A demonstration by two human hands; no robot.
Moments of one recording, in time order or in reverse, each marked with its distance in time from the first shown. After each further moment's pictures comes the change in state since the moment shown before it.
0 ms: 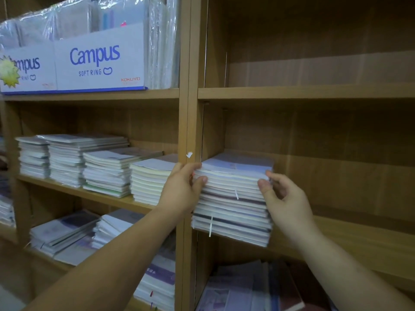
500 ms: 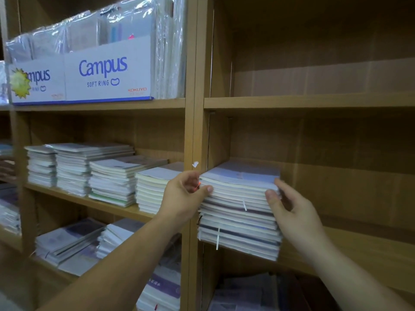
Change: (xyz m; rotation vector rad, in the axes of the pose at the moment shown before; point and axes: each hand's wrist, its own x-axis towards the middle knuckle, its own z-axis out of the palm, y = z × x) left_hand 0.005 -0.008 -0.005 -0.388 0.037 -0.188; right_hand -0.003 -0.010 -0.001 0.033 -0.075 0.039
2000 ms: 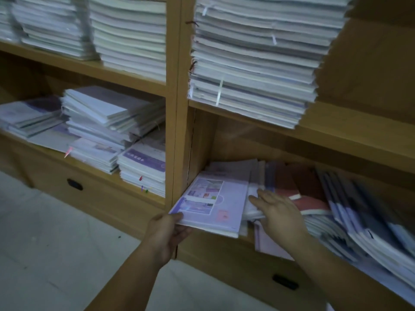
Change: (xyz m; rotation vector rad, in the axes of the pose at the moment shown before) left_hand -0.232 -0.270 0.071 -0.610 0.088 -1.184; right_hand -0.137 0.280 0.015 -1.158 -0.651 -0.141
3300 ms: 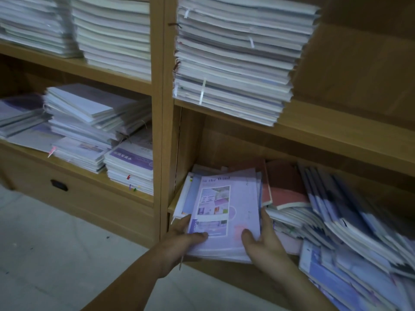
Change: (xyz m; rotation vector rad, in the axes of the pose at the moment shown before) left_hand -0.026 -0.030 0.017 0.482 -0.423 0.013; right_hand -0.074 -0.060 -0.022 1.181 -0.021 0.600
